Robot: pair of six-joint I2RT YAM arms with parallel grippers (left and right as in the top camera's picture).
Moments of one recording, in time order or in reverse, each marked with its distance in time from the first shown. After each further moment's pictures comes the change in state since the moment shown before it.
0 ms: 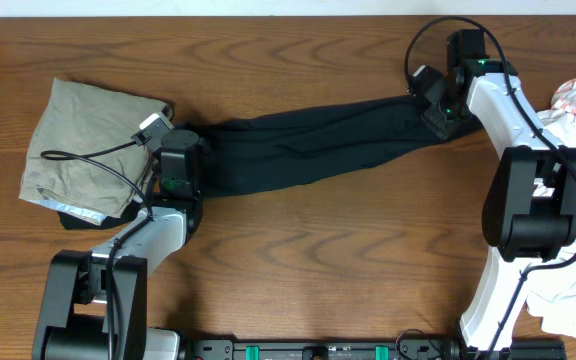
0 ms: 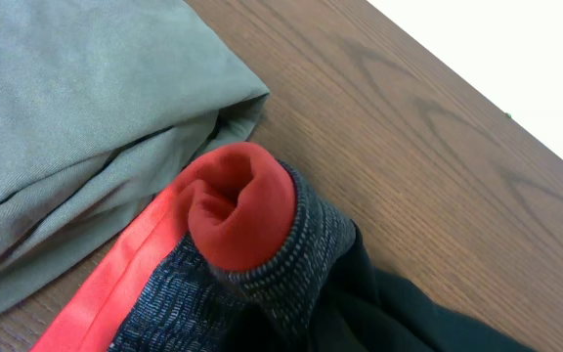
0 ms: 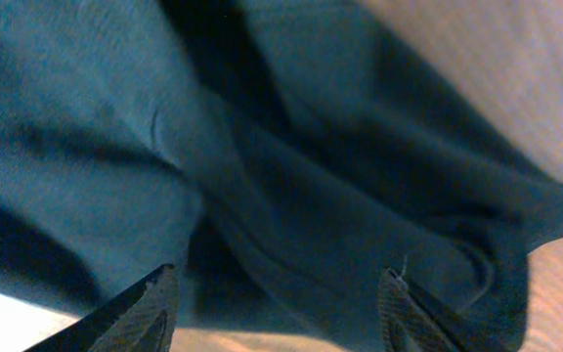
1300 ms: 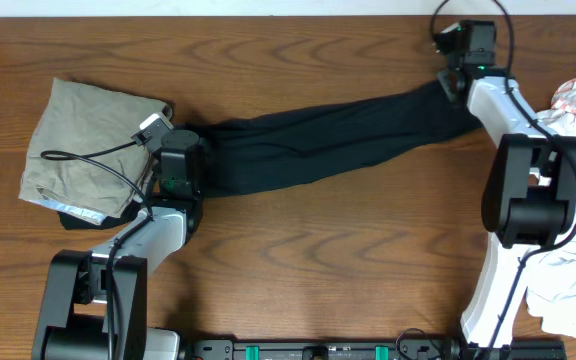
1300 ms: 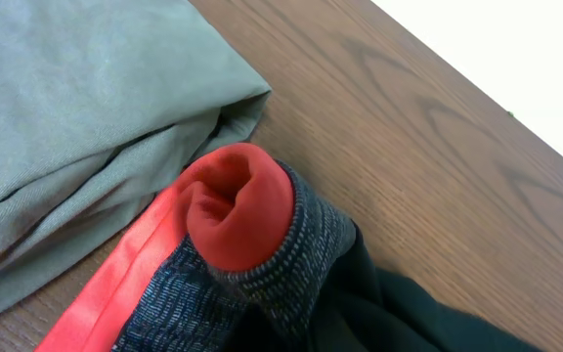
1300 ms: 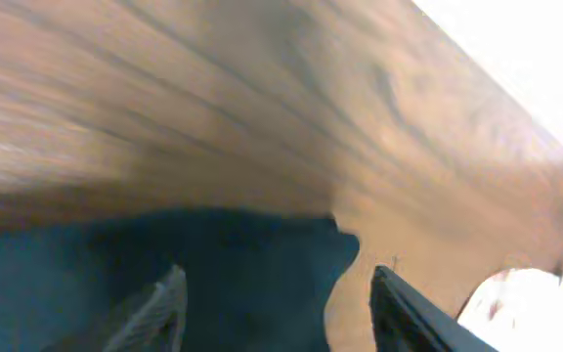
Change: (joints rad) left arm 0.000 0.000 0.000 -0.005 0.000 0.000; right arm -0.053 0.096 0.005 0.474 0.228 0.319
